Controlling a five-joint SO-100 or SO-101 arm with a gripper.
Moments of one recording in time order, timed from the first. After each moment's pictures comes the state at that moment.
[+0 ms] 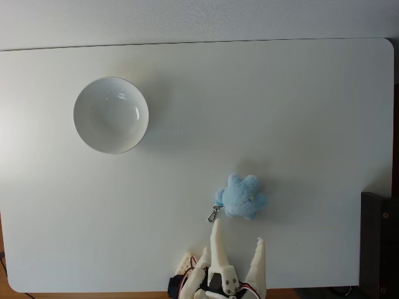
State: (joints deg) arm 32.8 178.3 131.0 76.8 86.0
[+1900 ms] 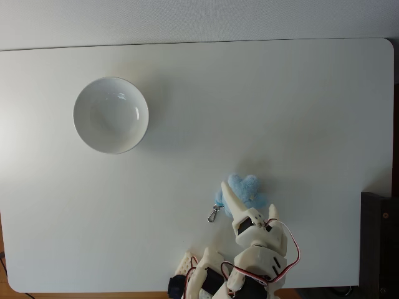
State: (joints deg) arm 35.4 137.6 134.8 57.8 92.4
